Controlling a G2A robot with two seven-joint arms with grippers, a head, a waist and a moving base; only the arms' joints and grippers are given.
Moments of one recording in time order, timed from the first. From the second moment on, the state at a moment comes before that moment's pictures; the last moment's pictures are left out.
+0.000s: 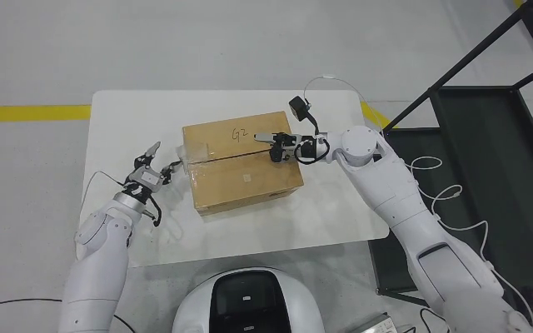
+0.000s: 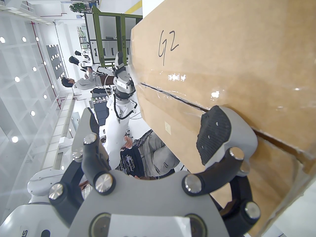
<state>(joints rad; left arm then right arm) 1.32 -1.27 -1.51 -1.36 -0.98 0.26 -0.48 -0.78 -1.17 0.99 -1.13 0.25 -0.08 0.97</state>
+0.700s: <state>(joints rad) 1.25 -1.28 -1.47 -1.32 -0.98 0.29 -0.44 -0.78 -1.17 0.99 -1.13 0.25 -0.08 0.97</state>
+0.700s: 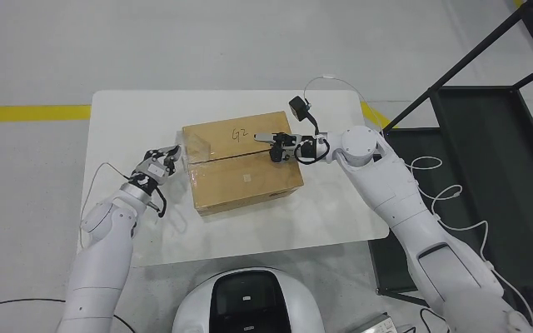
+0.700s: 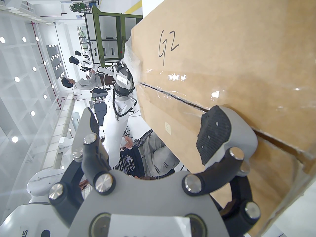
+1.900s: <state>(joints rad) 1.51 -1.27 -1.53 -1.49 -1.00 0.15 -0.53 -0.78 -1.17 0.99 -1.13 0.25 -0.08 0.97</state>
